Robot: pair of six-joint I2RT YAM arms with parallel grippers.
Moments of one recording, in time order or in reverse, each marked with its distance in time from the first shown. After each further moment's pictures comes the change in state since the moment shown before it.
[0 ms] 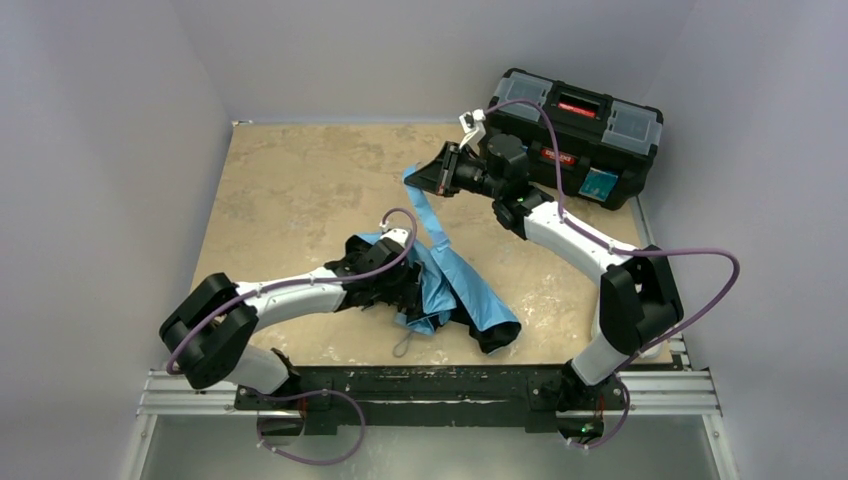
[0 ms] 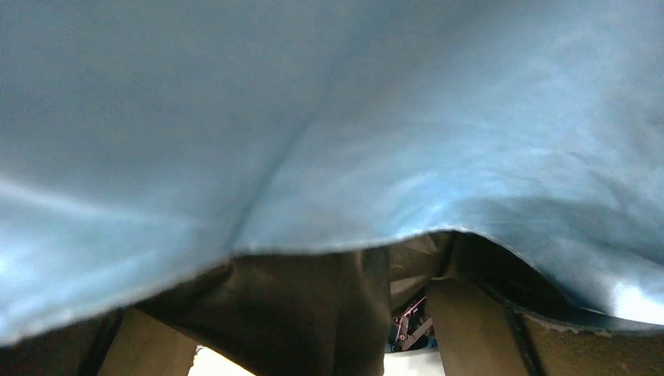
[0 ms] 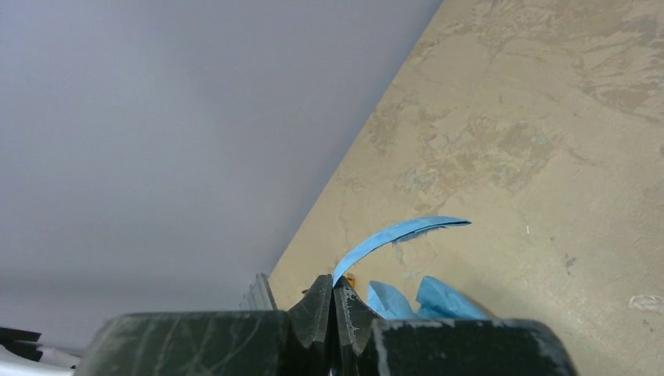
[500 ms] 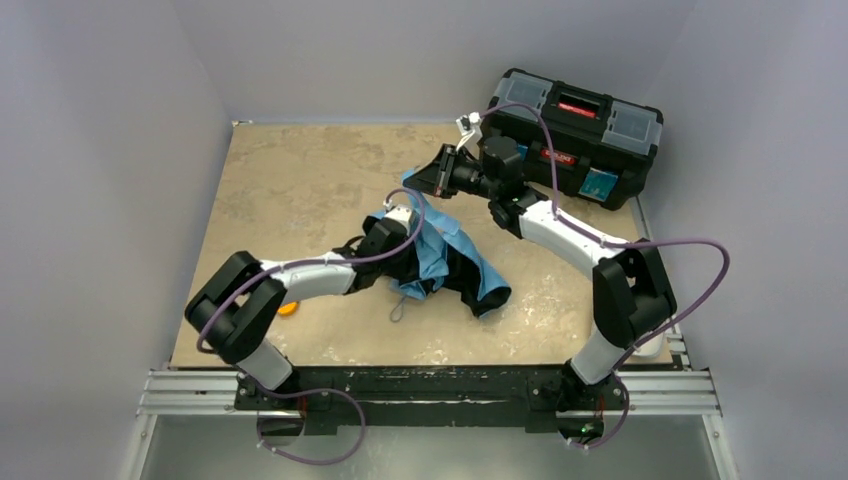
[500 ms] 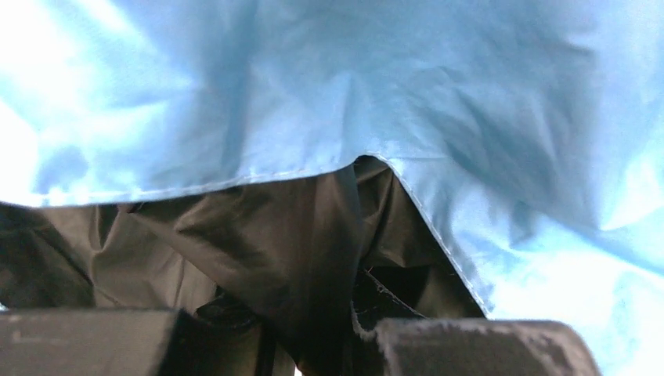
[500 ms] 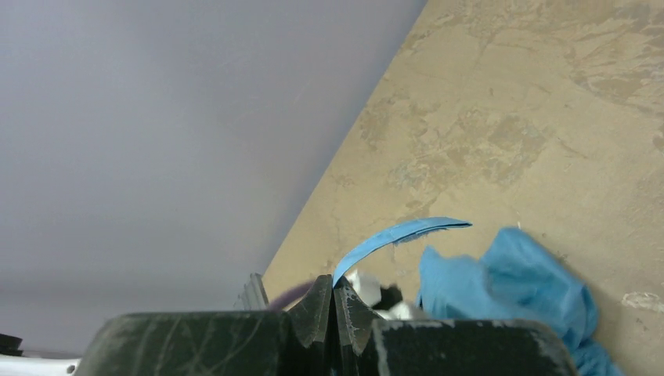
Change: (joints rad) left arm 0.129 0.207 0.115 0.245 0.012 0.132; right arm 0.000 0.060 0.005 0.015 0.000 0.001
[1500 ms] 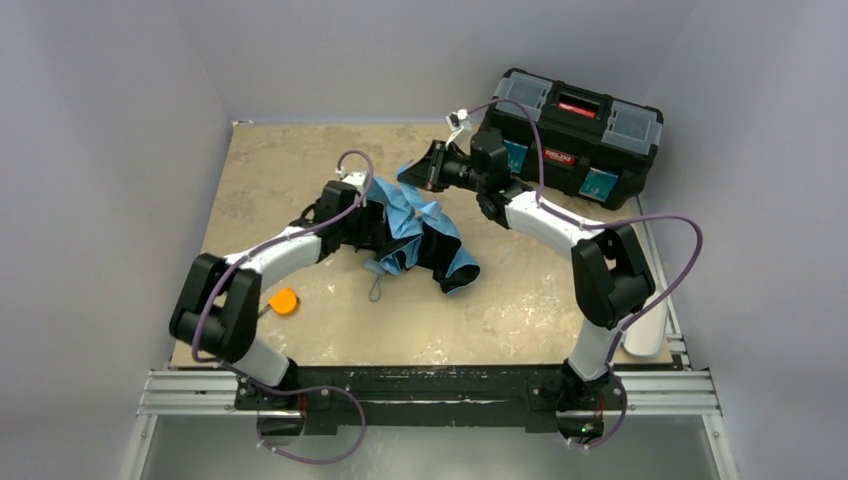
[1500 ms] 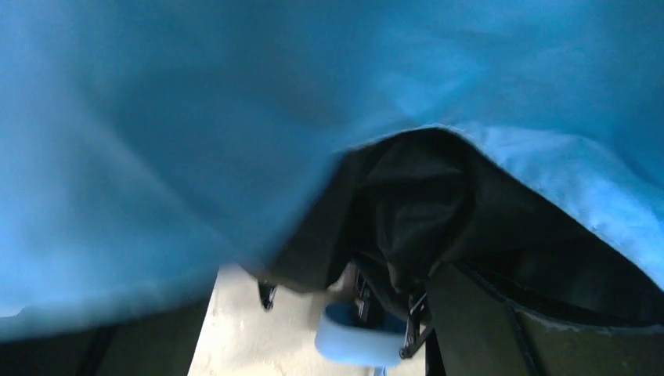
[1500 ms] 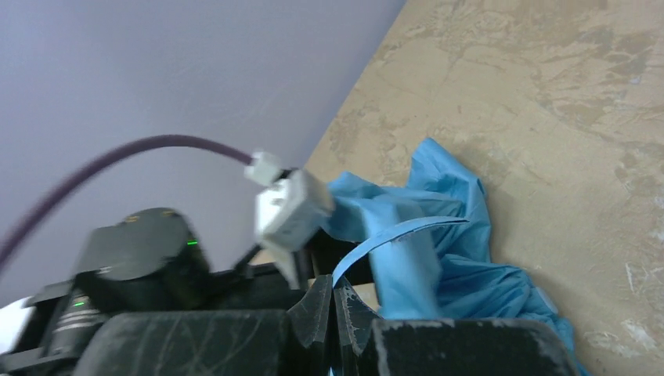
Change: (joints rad) left arm 0.312 -0.158 0.039 -0.148 0.145 0.089; right arm 0.005 0.137 0.095 0.010 0.038 -0.071
